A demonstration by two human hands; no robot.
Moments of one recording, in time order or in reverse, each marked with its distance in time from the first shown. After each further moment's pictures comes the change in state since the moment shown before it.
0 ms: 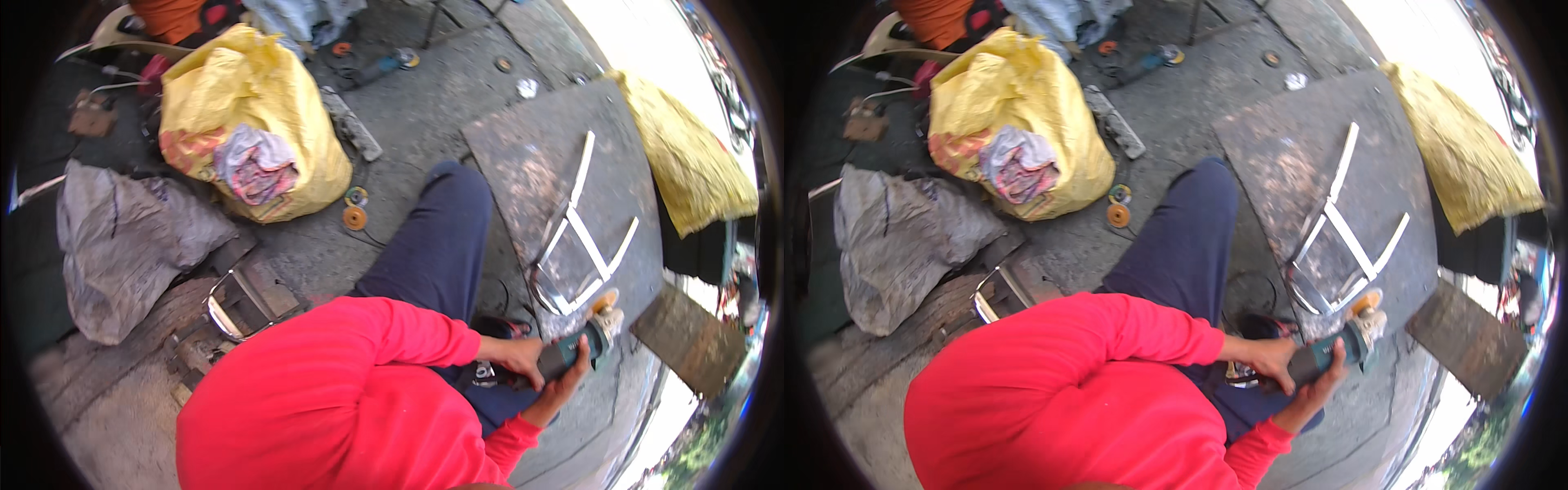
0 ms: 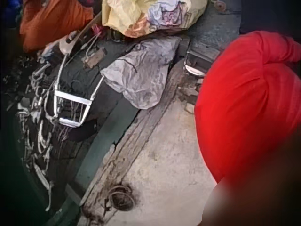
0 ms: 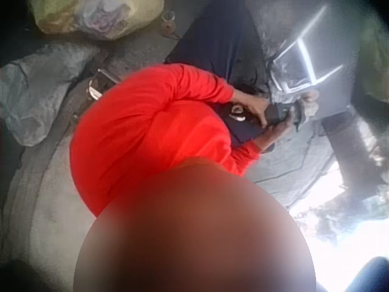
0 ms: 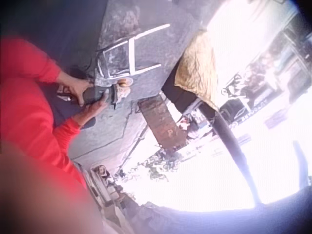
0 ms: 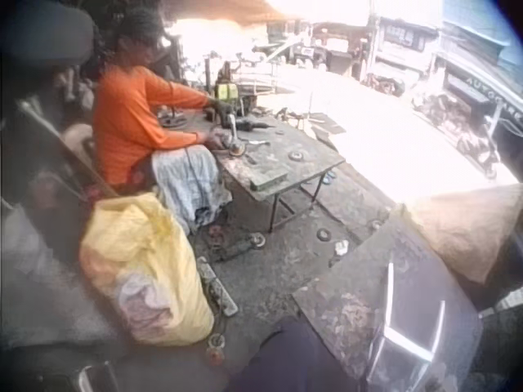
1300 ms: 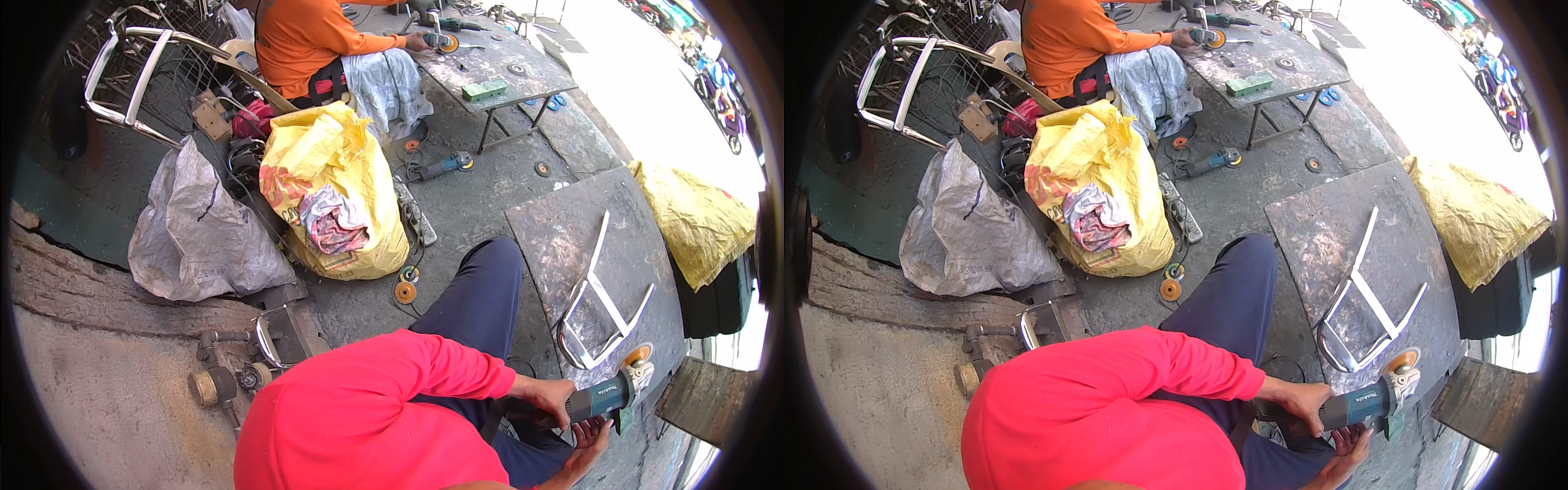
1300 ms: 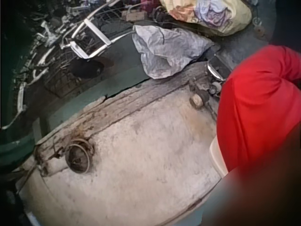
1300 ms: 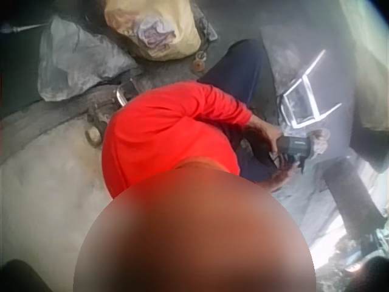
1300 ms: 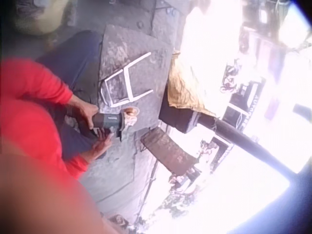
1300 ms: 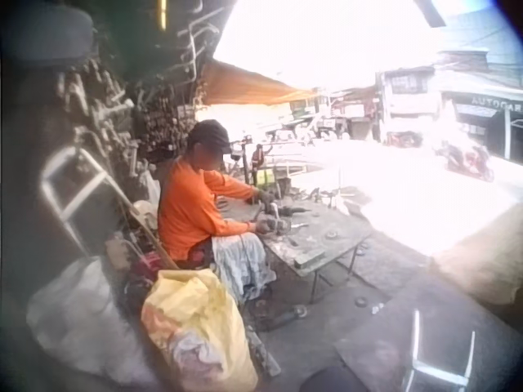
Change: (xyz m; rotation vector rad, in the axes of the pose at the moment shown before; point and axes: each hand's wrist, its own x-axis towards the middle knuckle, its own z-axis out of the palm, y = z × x) left_hand 0.001 -0.001 0.009 0.214 0.002 0.145; right_hand -0.004 0.031 -0.124 -0.006 -0.214 -0.147
